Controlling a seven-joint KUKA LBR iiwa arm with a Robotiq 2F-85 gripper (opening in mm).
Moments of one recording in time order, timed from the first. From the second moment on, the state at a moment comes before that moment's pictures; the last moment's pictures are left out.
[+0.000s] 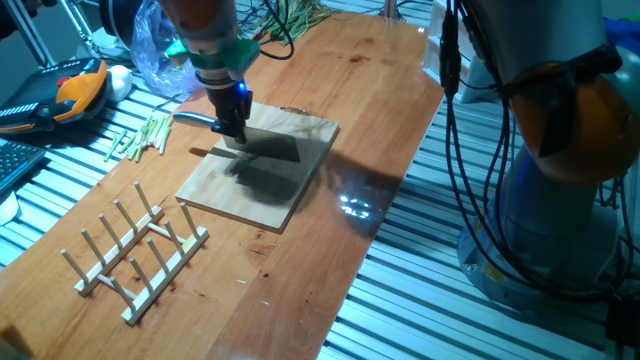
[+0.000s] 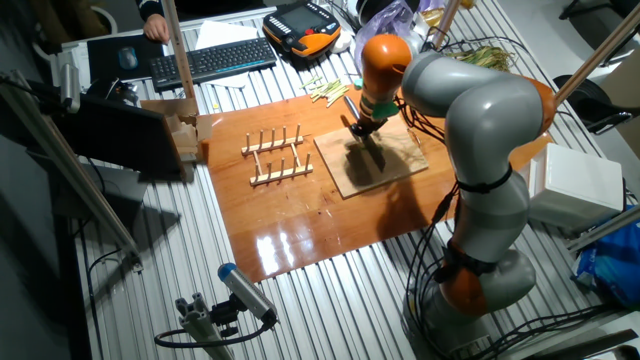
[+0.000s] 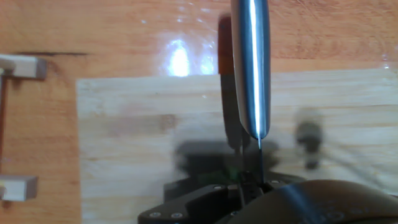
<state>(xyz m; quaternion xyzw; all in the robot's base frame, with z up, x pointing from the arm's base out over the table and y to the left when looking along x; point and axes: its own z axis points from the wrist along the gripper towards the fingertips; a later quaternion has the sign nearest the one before) 0.576 0.010 0.092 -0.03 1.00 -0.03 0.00</state>
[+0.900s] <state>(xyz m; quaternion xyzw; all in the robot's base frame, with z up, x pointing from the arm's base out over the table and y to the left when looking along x) 0.570 0.005 0.080 -0.01 1.00 -0.02 0.01</state>
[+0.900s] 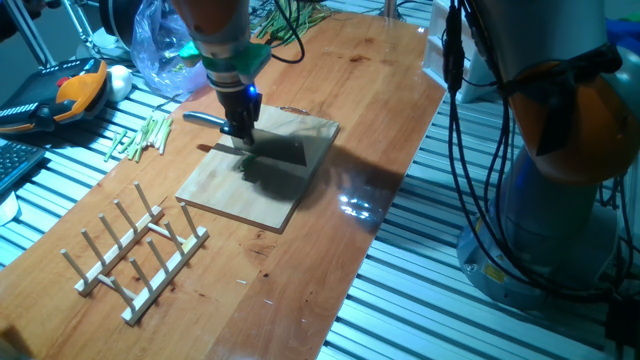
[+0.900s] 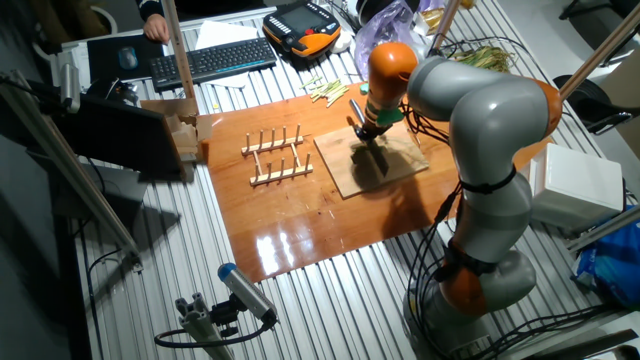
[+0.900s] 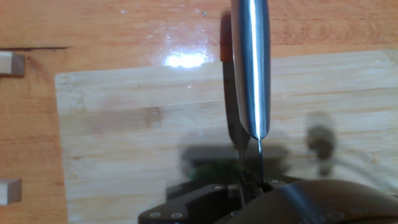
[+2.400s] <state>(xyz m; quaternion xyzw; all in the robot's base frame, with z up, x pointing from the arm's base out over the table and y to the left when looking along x) 0.582 -0.002 0.076 0.00 1.00 -0.02 0.03</state>
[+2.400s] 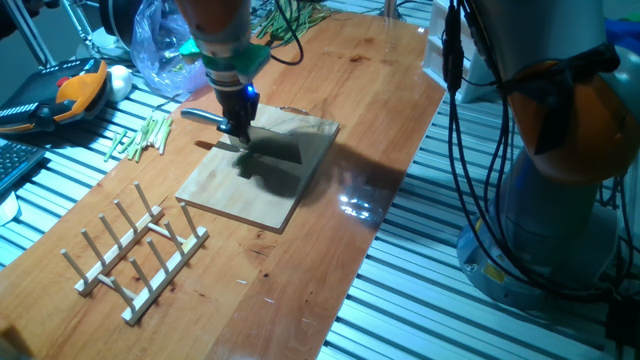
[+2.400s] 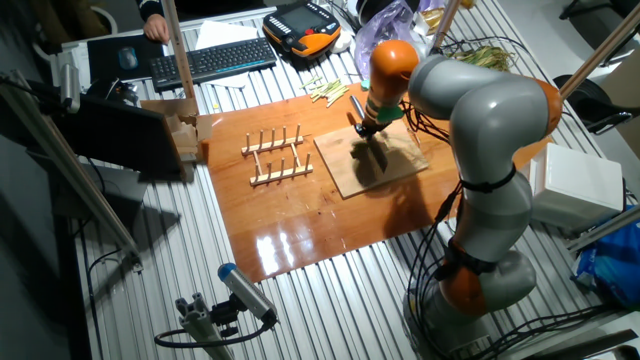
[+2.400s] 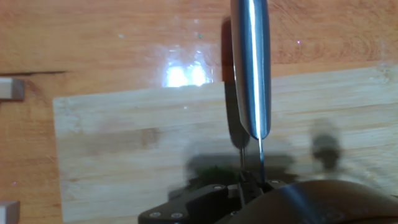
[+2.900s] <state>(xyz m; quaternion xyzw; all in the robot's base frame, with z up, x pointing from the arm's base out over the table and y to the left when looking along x) 0.593 -0.002 0.067 0.00 1.00 -0.01 0.05</state>
